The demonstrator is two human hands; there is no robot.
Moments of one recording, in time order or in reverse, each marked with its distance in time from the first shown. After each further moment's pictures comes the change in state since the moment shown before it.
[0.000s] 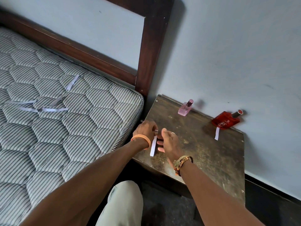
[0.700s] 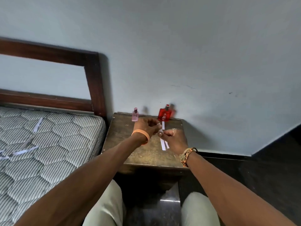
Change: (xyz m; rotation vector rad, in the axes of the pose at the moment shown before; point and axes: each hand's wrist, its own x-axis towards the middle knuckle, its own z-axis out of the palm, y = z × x) left_hand -0.143 0.197 -0.036 -0.565 -0.179 0.218; right_hand -0.175 -0.024 -0.170 -0.207 0.332 -0.264
